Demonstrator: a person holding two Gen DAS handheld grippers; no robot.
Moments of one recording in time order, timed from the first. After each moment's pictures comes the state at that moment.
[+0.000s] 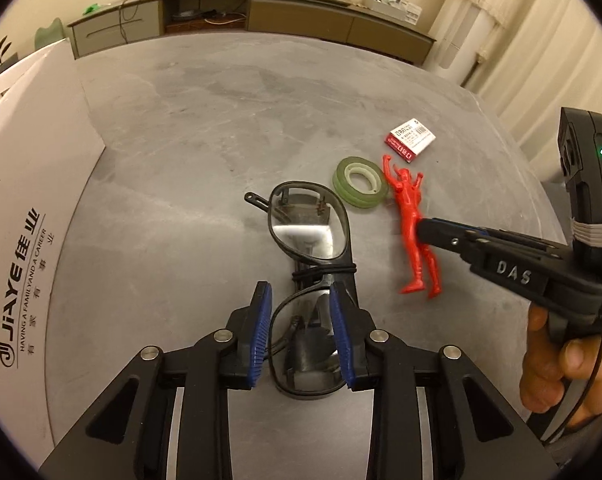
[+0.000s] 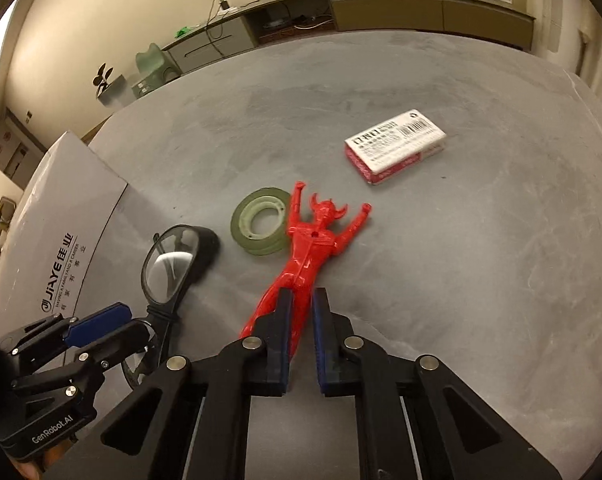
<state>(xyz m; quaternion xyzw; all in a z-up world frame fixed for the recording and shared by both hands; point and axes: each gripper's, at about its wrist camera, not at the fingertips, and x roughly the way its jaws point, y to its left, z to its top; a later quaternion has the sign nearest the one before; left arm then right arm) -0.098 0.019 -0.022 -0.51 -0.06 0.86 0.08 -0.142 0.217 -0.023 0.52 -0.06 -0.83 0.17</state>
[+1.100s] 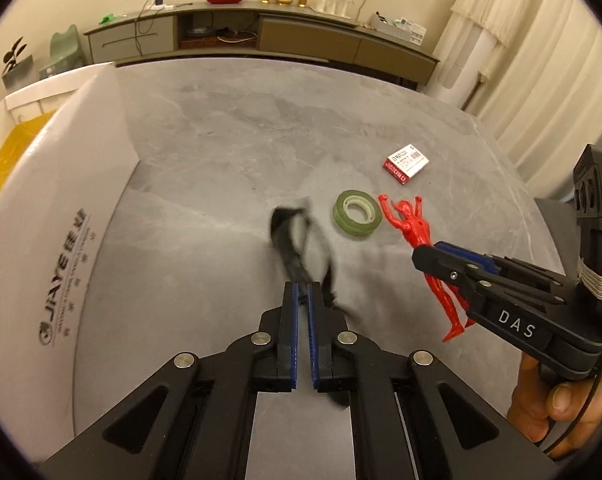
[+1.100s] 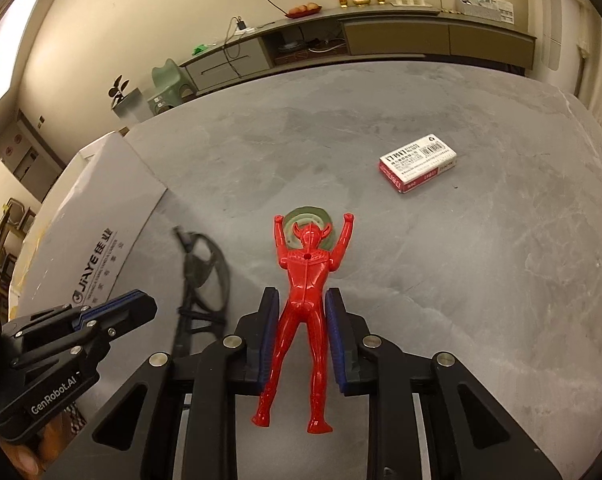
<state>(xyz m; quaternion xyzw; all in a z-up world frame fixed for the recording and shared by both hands) -0.070 0.002 0.008 -0.48 -0.07 0.87 0.07 -0.098 0.198 0.008 0.48 -0.05 -0.86 0.19</state>
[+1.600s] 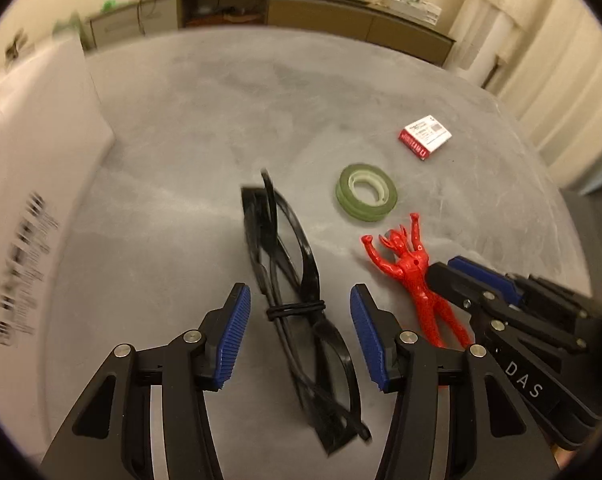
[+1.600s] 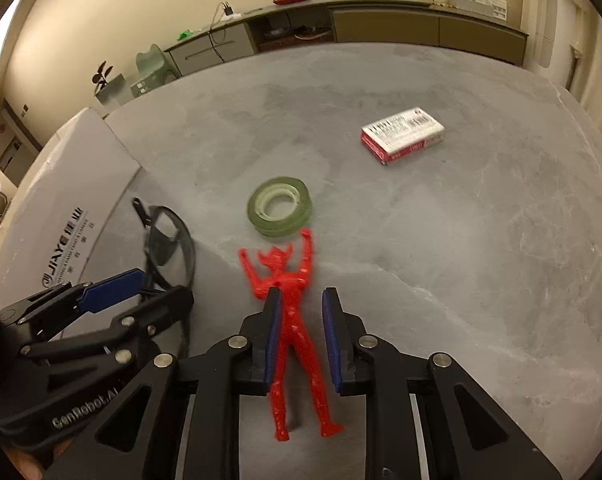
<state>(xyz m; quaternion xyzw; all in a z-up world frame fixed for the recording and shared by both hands) -0.102 0.026 -0.036 -0.52 -0.08 0.85 0.06 -0.104 0.199 -0.022 0.51 -0.03 -0.85 0.15</state>
